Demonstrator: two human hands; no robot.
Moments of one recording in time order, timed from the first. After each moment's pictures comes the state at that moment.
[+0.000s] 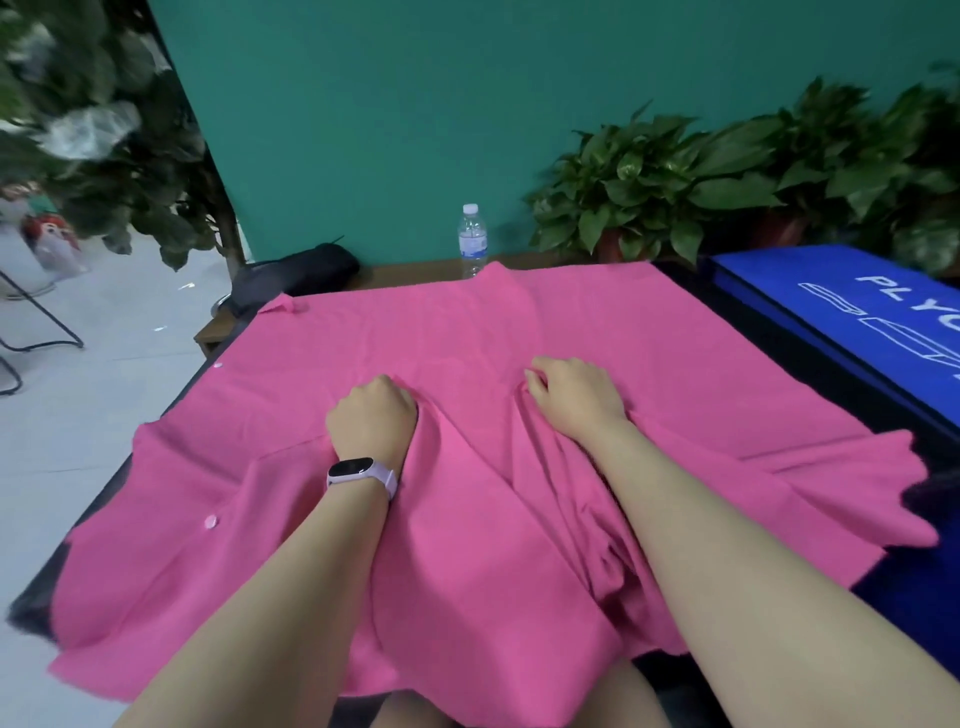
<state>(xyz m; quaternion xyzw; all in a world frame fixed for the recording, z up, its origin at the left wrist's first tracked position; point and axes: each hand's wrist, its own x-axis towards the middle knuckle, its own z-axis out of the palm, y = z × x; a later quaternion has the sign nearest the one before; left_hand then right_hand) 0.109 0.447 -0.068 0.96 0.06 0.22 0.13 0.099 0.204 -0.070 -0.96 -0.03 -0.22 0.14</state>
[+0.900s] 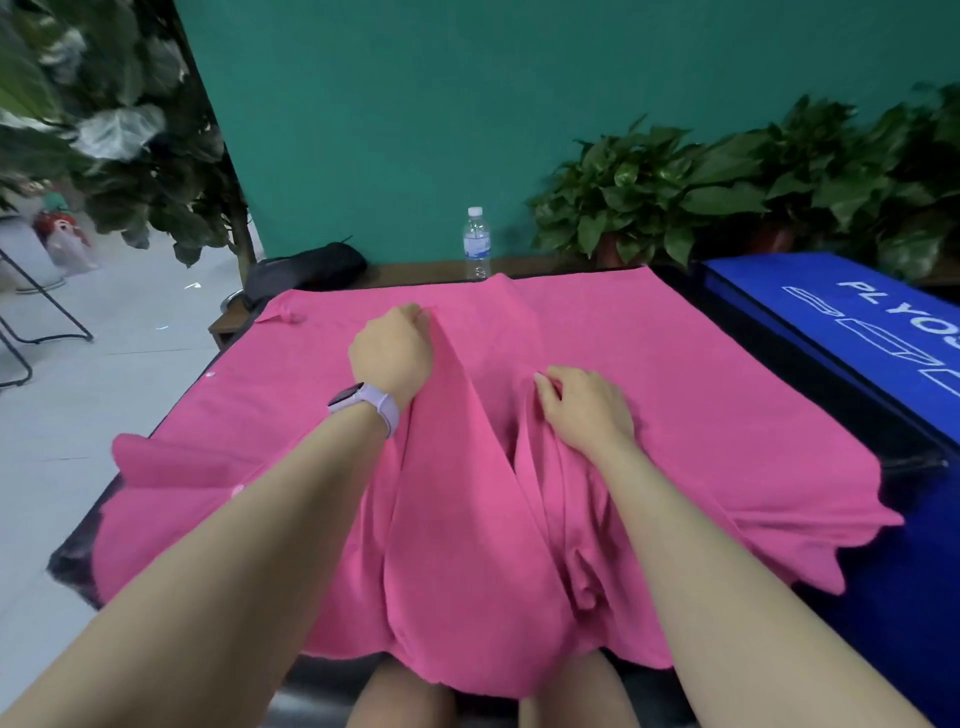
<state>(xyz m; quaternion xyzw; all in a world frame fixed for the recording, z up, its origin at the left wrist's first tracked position) 0.089 0.430 0.006 0.95 -0.02 0.24 0.21 0.041 0.206 -0.071 -0.95 0.00 -0.25 0.19</state>
